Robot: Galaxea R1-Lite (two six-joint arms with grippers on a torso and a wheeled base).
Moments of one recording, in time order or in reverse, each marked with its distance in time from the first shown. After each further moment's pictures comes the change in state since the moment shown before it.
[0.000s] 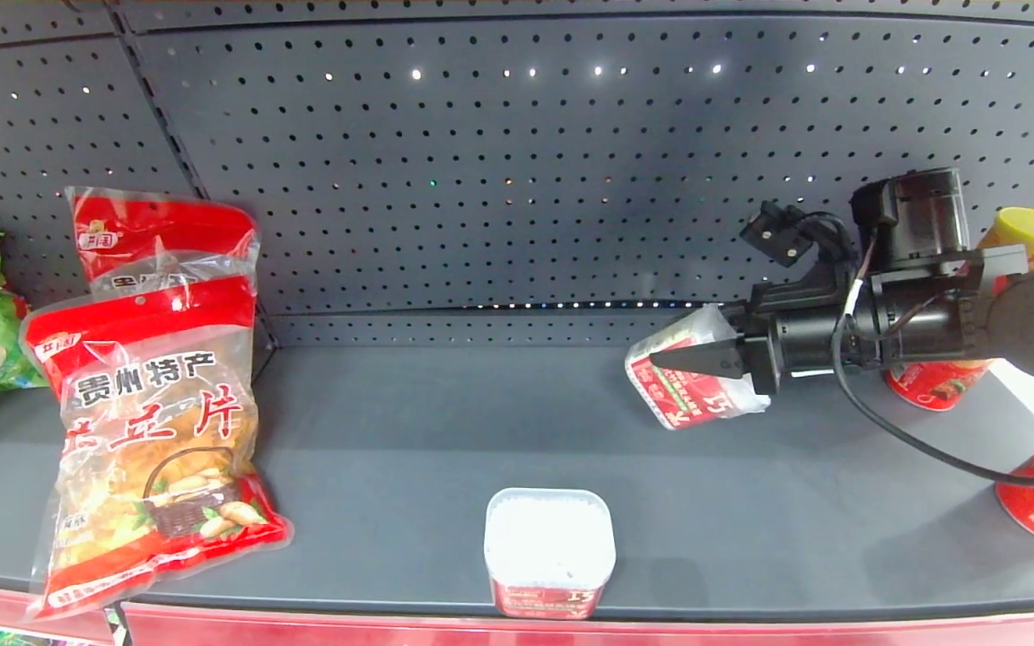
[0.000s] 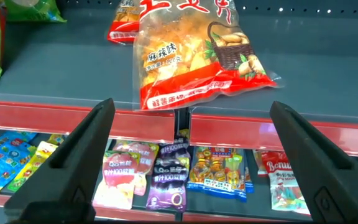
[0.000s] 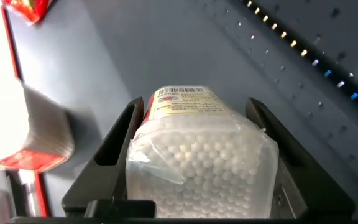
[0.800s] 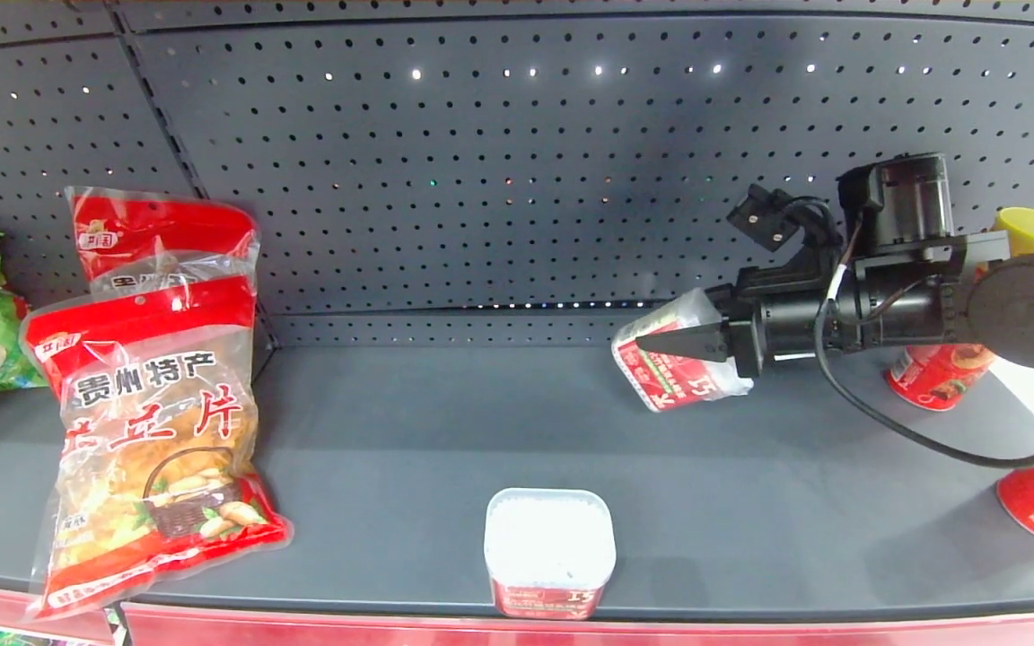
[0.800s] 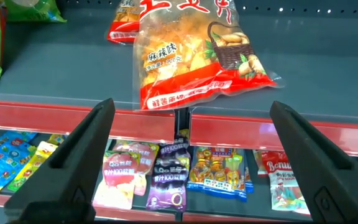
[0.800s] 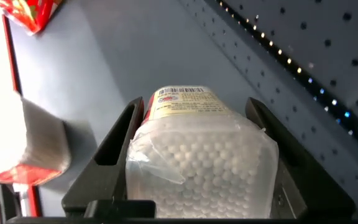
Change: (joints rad) left arm 0.000 0.000 0.000 0.000 0.000 0.000; right arm 0.025 0.037 -0.069 -0.008 -0.003 -0.001
